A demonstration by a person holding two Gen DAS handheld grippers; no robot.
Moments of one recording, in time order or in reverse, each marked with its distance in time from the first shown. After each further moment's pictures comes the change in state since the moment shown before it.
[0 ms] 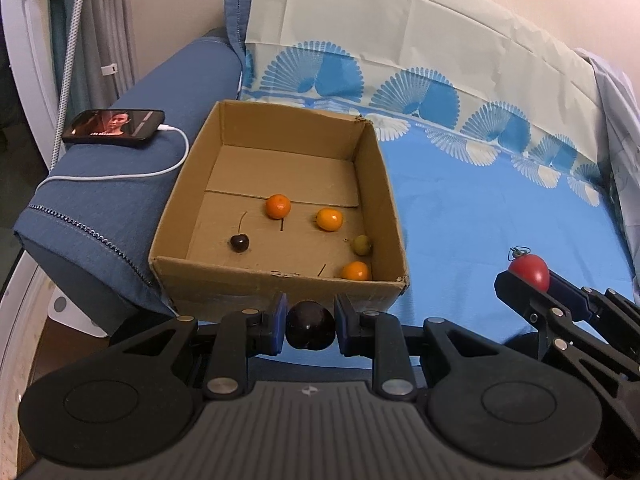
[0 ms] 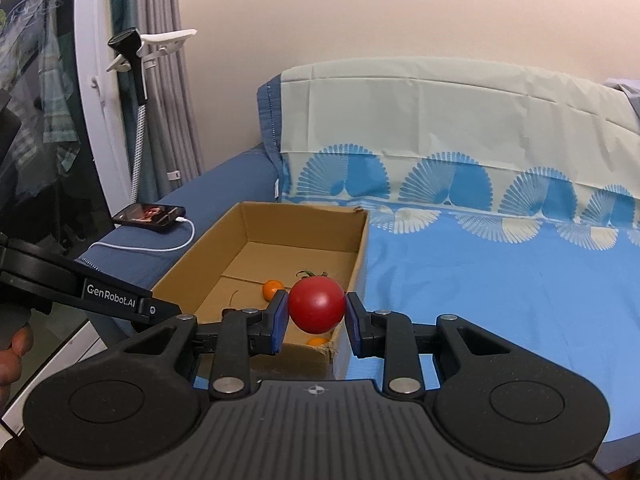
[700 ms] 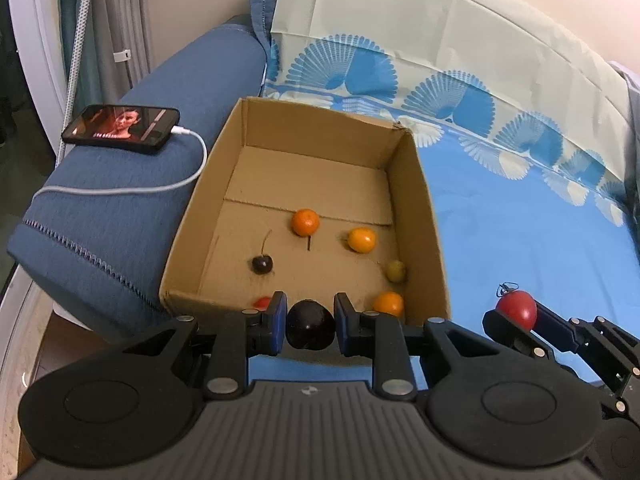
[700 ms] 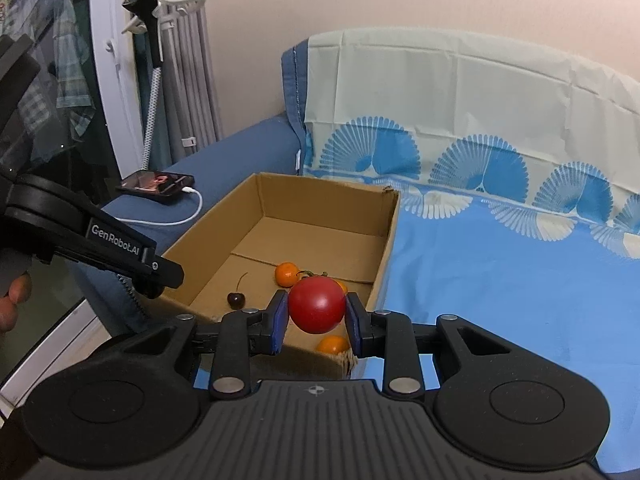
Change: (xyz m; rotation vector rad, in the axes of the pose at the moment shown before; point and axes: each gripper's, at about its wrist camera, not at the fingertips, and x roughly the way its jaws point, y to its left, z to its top) left arm 0.054 0.025 0.048 -0.046 0.036 0.045; right arm 0.077 0.004 0.010 -0.042 0.095 0.056
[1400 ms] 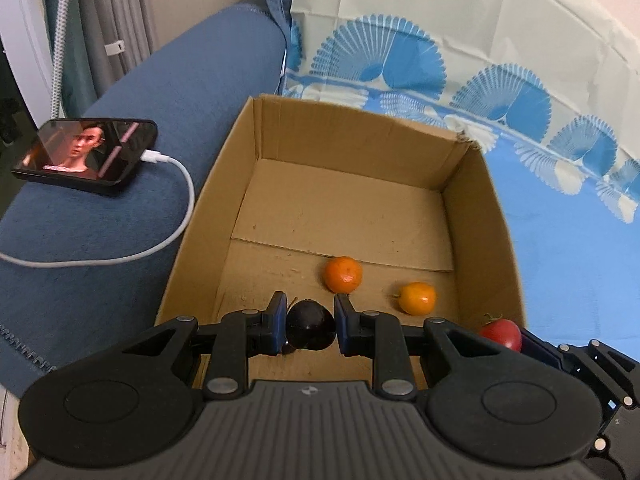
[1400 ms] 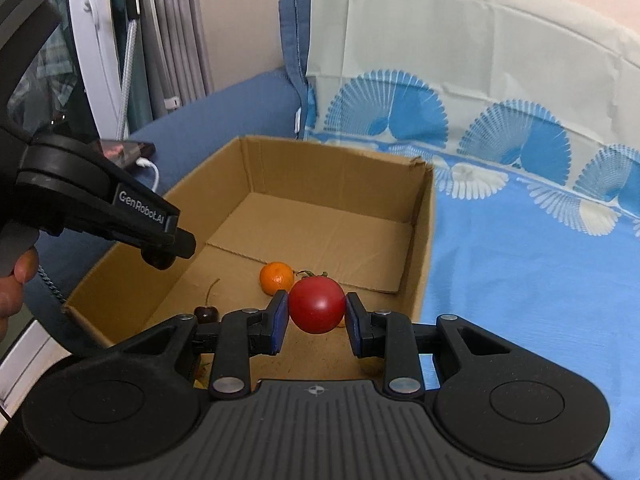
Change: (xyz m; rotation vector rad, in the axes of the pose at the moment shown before) left arm 0.121 0.021 0.065 -0.005 0.046 0.070; right arm 0.138 0.001 0.019 -0.036 0.129 0.011
